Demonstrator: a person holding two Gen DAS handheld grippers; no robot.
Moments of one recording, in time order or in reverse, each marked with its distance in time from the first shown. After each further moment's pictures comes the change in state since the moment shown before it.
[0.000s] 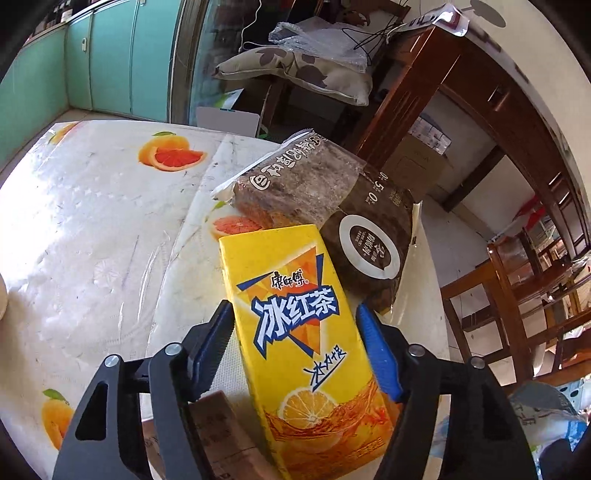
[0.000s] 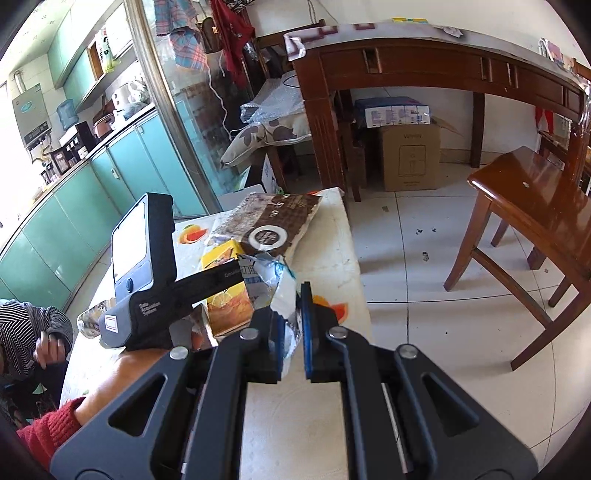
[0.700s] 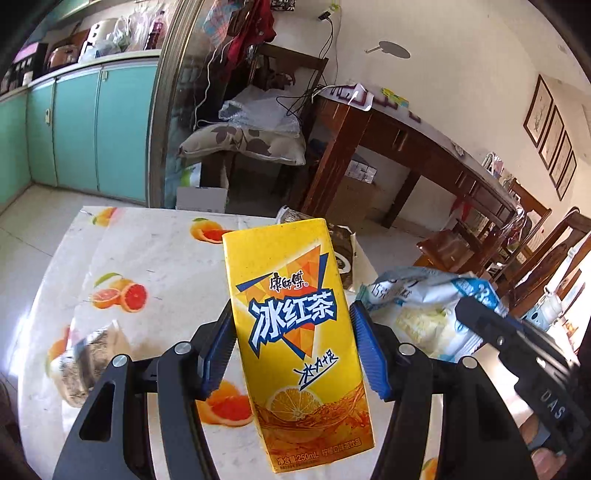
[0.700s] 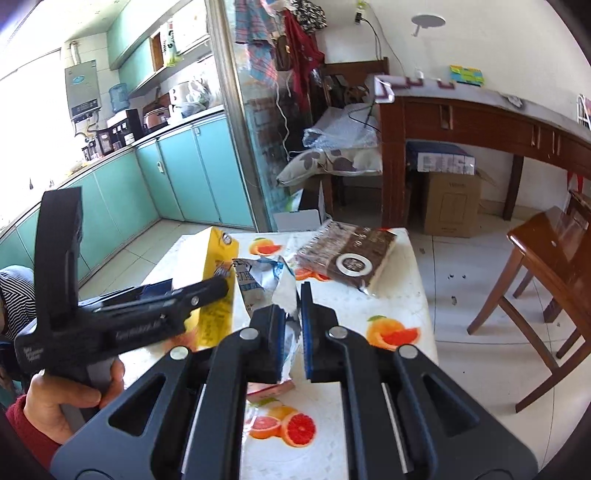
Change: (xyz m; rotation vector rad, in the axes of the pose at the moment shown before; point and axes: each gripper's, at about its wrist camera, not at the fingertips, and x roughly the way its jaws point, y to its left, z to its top) left arm -0.167 0.073 -0.028 0.247 -0.223 -0.164; right arm -0.033 0.097 -0.009 -0.173 -0.116 0.094
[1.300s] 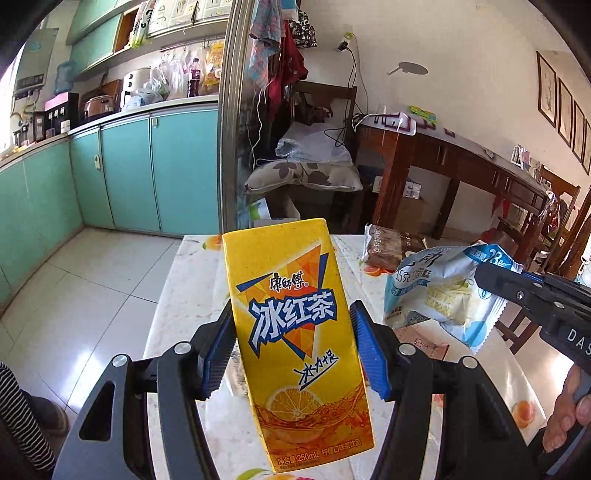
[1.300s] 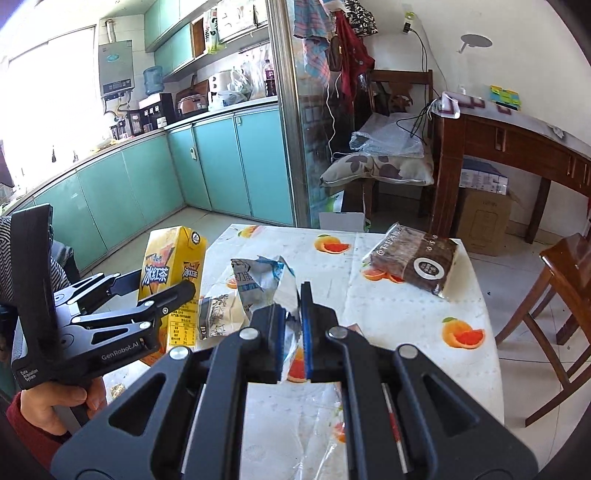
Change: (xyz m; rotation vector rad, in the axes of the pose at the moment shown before) left arm -0.073 0.089 -0.022 0.097 -0.132 0.199; right arm 0.014 0.103 -0.009 -0.097 0.010 0.068
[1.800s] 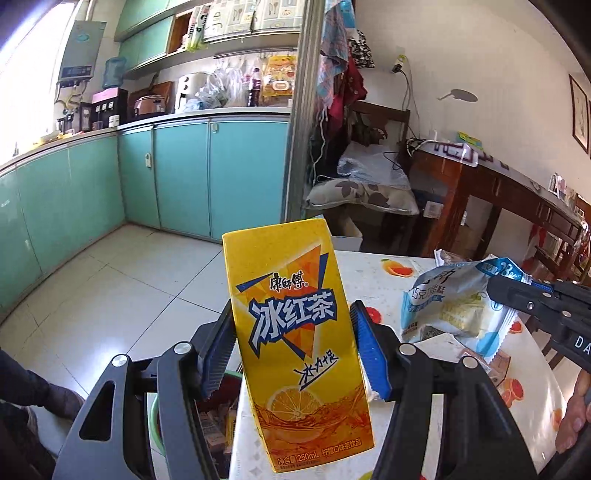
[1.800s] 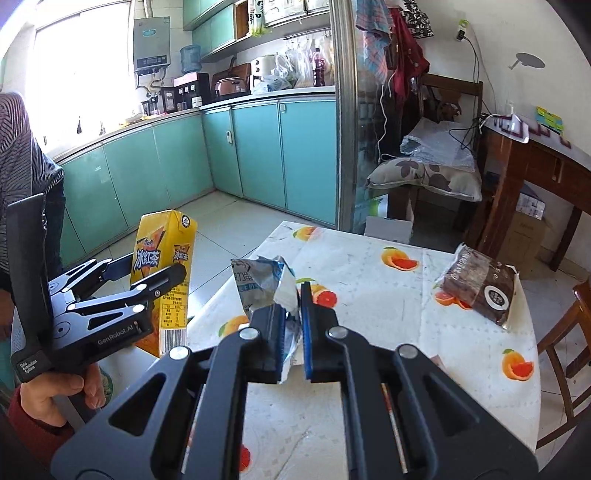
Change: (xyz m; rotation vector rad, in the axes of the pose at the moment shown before) left arm -0.016 0.103 -0.005 -0.104 -0.062 0.146; right arm 0.053 0.088 0.019 -0.106 0.036 0.096
